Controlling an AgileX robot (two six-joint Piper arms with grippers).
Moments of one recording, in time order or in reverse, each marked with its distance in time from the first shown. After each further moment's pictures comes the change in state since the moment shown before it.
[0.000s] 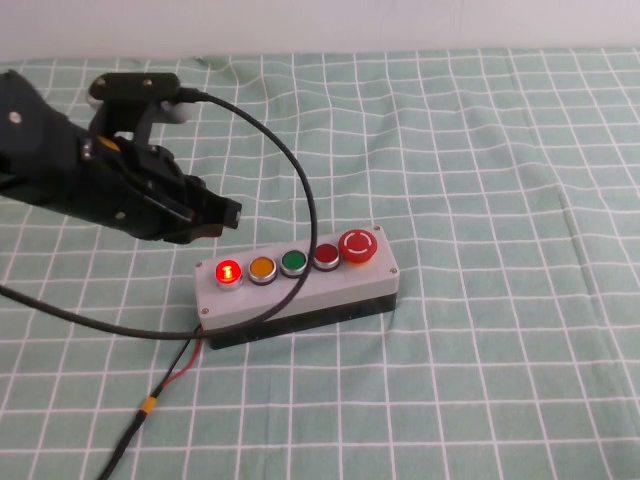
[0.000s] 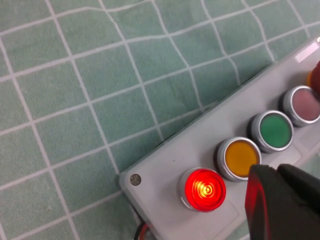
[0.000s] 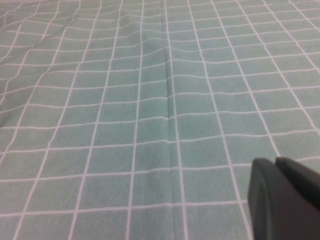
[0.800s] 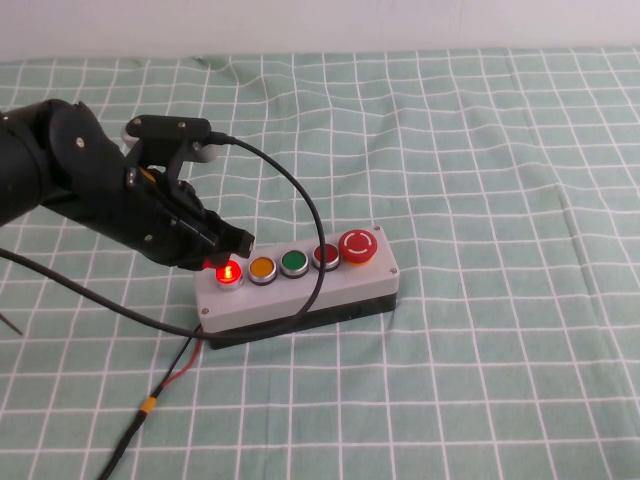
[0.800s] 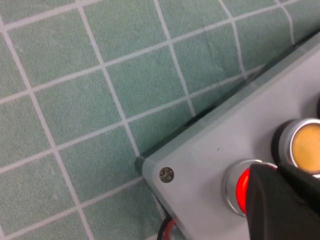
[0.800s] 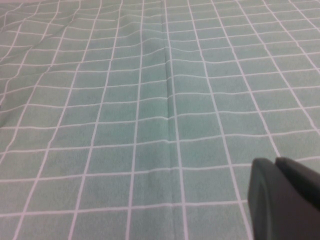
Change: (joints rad) right arm 0.000 0.000 0.000 0.000 0.000 0.000; left arm -0.018 0.138 -0.012 0.081 -0.012 -0.040
